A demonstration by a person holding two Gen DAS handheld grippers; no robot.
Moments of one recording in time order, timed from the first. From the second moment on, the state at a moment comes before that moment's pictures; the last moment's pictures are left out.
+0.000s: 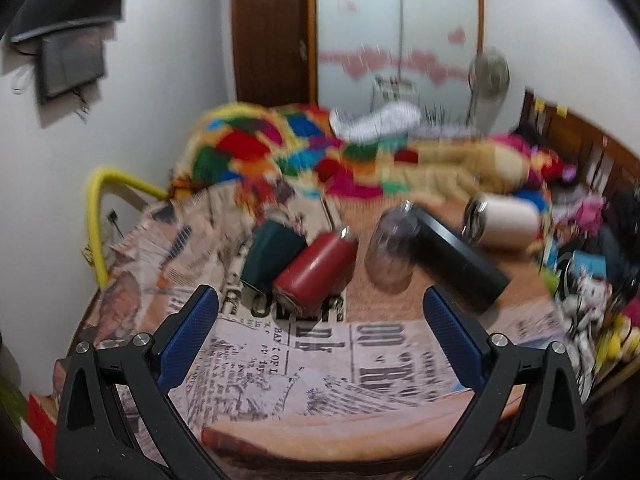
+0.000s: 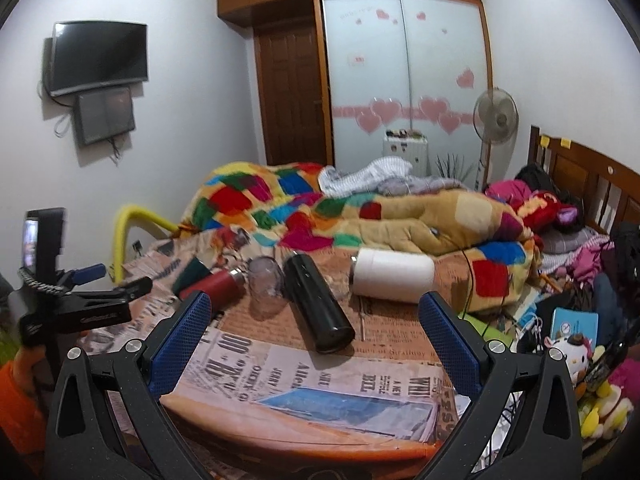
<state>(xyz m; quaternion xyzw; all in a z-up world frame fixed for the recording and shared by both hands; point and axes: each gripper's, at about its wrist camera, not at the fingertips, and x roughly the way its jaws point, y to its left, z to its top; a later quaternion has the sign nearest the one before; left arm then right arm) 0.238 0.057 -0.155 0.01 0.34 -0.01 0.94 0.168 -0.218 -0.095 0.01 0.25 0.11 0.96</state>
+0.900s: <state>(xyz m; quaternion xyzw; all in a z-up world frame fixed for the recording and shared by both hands) 0.392 0.045 -0.259 0.11 0.52 -0.12 0.84 0.242 -0.195 -0.151 0.01 0.34 0.11 0.93</state>
